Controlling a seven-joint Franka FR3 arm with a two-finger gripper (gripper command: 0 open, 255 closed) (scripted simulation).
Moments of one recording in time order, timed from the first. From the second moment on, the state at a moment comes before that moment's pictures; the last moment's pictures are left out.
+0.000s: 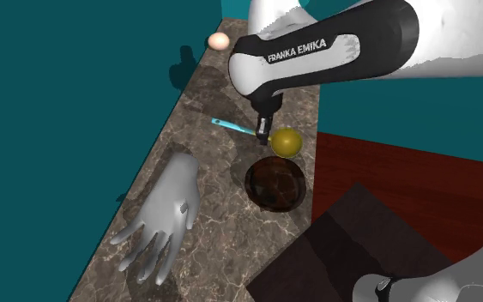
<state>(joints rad) 0.09 0.07 -0.15 -2.18 0.10 2.07 -0.78</state>
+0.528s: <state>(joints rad) 0.10 -0.23 -0.13 -2.52 0.06 2.12 -0.72</state>
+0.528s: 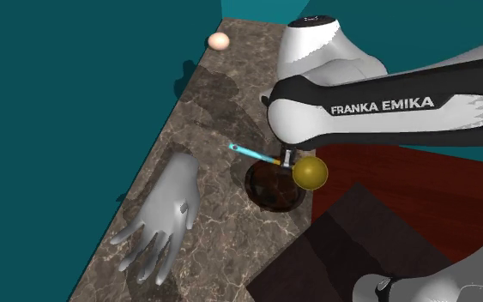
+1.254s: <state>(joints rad) 0.10 -0.14 -0.13 -2.60 0.09 2.29 -0.75</state>
